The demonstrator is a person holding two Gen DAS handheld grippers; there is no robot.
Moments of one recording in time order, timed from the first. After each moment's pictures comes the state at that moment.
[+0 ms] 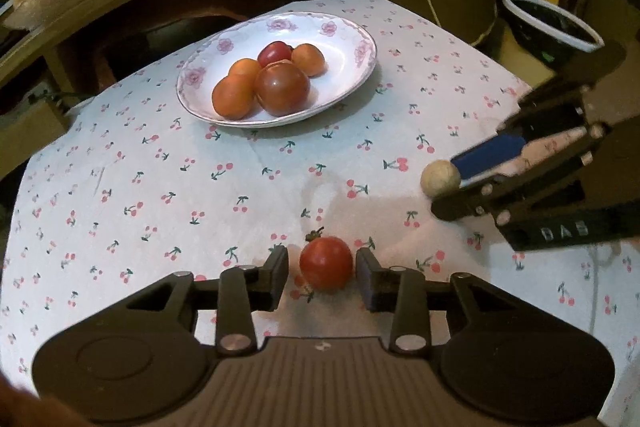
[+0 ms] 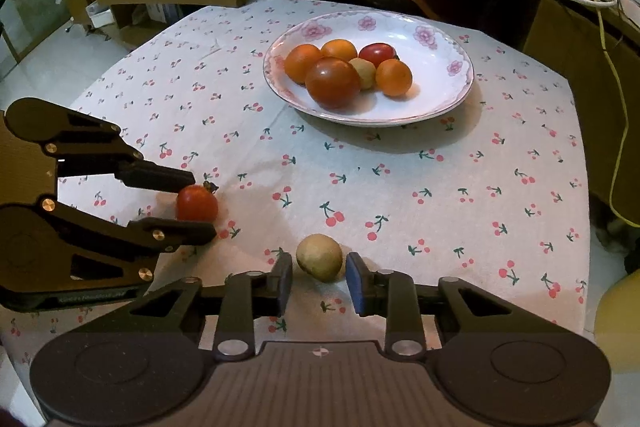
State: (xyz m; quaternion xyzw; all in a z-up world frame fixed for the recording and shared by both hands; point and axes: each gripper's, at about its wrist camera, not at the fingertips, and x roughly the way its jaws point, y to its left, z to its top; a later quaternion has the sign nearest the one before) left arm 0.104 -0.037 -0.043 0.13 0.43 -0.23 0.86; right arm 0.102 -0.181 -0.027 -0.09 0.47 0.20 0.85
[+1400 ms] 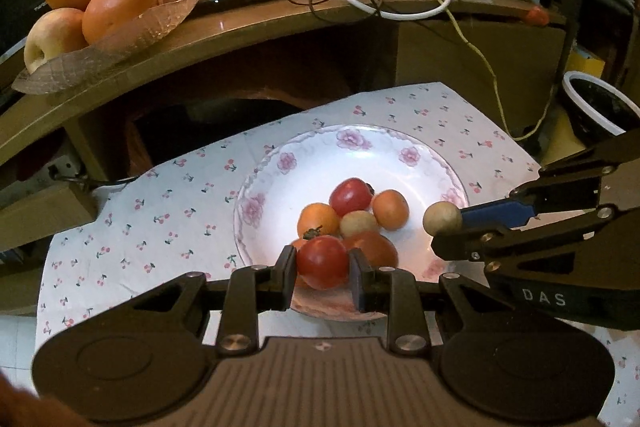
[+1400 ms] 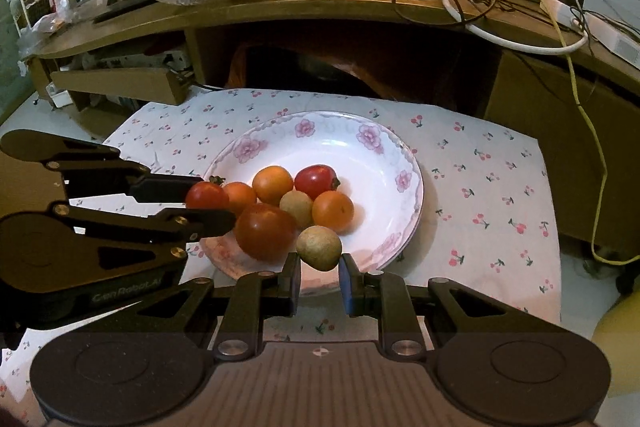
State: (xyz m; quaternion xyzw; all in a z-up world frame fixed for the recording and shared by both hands) left arm 0.209 -0.043 0.003 0.11 0.39 -0.19 0.90; right arm 0.186 -0.188 0.005 -0.03 0.42 0.15 0.89
